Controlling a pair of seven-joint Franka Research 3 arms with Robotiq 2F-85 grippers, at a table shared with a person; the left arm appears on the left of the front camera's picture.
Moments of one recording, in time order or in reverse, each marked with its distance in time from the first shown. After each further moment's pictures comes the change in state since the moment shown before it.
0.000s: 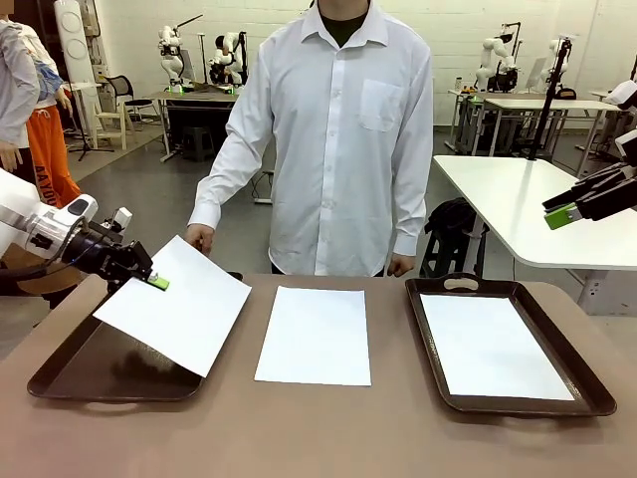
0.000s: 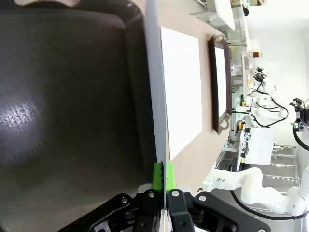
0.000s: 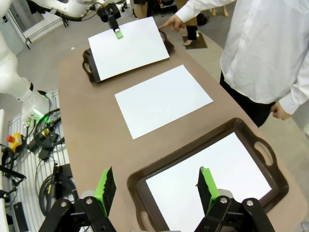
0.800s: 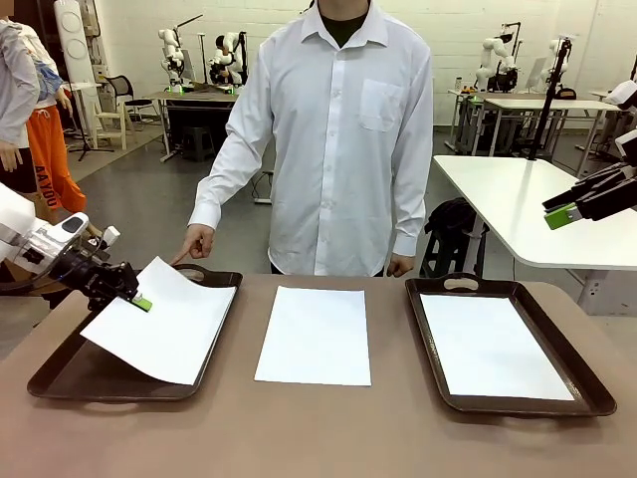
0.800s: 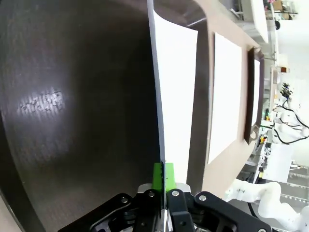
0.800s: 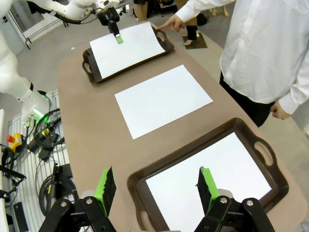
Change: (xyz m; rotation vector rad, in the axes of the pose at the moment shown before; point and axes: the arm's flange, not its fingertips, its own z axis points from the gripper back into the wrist) left arm -0.010 0.039 0.006 0.154 -0.029 0.079; right arm 0.000 0.000 0.000 0.000 0.000 0.000
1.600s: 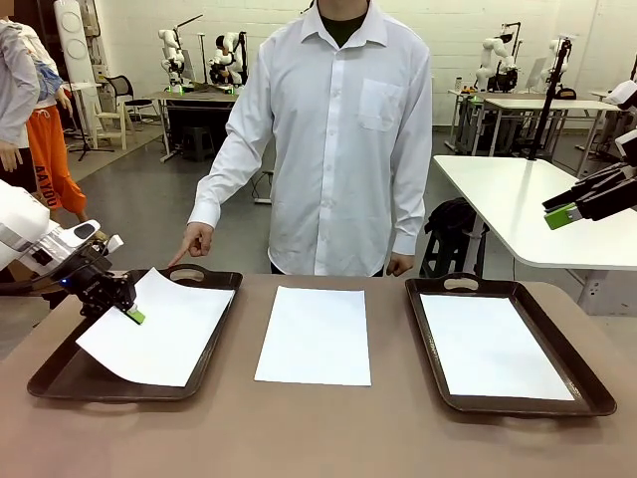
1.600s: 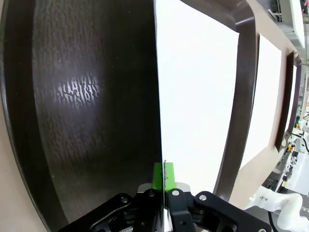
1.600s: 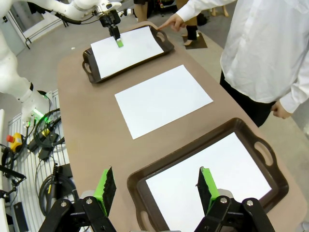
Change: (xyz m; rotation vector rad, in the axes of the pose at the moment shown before) left arm 0.004 0.002 -0.008 0.191 0.015 0.027; right arm 0.000 0.000 0.000 0.000 0.000 0.000
